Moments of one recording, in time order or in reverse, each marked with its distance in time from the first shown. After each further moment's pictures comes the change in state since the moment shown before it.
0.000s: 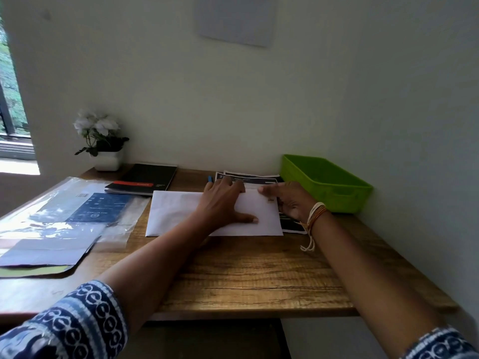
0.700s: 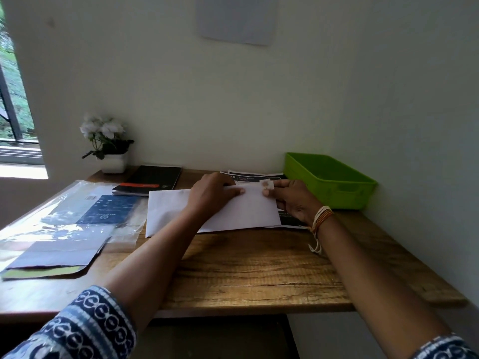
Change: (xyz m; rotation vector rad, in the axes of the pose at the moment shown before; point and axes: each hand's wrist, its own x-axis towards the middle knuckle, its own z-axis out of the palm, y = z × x) left_hand -0.001 -0.021 -0.018 -0.313 0.153 -0.184; right_hand 0.000 0.008 -0.001 0.074 -0.092 -0.091
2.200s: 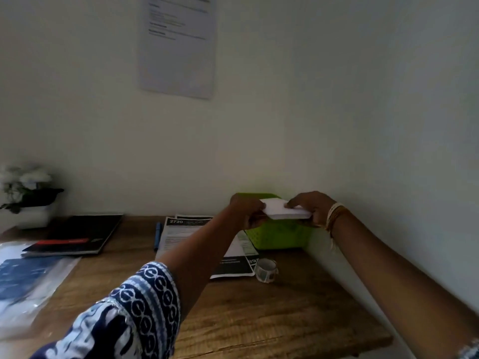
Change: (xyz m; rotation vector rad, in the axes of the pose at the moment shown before) left_hand 0.079 0.189 0.065 -1.061 -0.462 -0.563; right_hand -0.020 -0.116 -0.138 -0.456 0.438 0.271
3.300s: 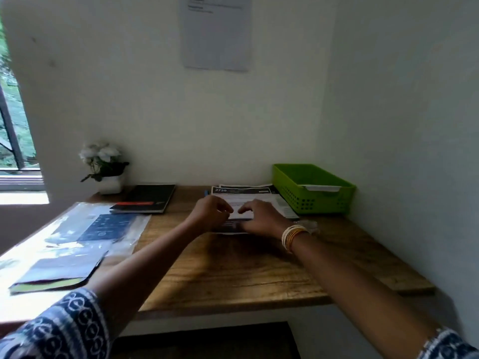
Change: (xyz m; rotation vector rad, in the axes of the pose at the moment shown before) left_hand -0.082 -0.077 -0.168 1.046 0.282 0.354; right_hand -0.082 0.044 0.183 -0.648 -0.251 -0.677
